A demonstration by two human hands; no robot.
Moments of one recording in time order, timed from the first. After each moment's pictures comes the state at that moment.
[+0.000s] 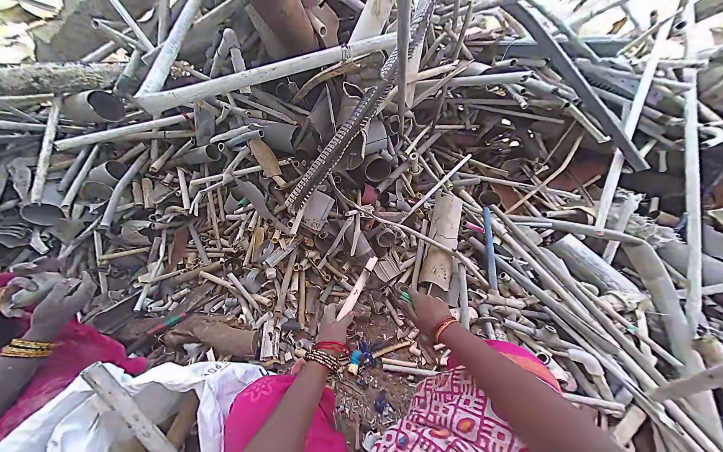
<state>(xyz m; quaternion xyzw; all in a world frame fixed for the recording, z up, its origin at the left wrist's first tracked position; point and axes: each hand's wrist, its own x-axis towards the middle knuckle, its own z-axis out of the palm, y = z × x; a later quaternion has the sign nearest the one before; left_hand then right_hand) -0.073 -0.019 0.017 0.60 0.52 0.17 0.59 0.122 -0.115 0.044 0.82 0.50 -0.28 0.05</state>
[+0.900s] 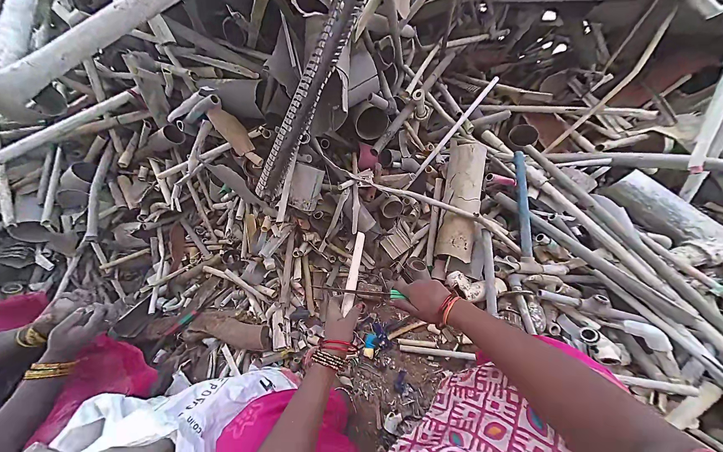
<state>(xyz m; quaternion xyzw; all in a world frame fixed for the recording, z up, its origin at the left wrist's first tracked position) -0.027 0.006 -0.025 0.58 0.53 0.18 0.59 0.176 -0.065 0.005 0.73 0.59 -0.35 0.04</state>
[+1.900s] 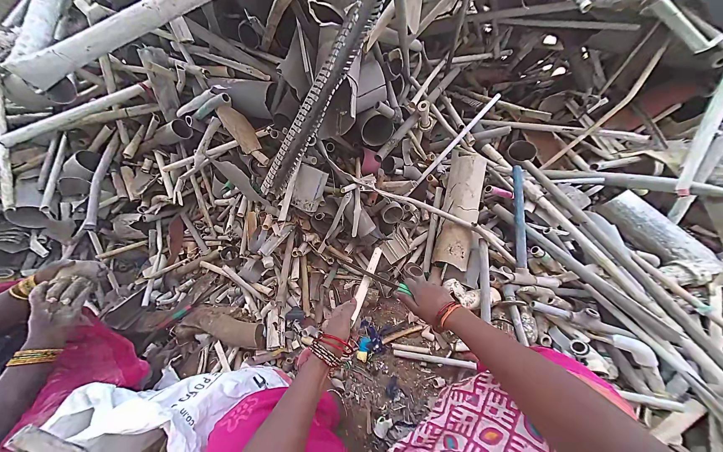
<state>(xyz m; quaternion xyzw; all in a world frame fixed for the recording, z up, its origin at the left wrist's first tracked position) -0.023 0.004 -0.019 0.50 0.52 0.13 0.68 0.177 -0.073 0.000 0.77 0.52 -0.35 0.04</state>
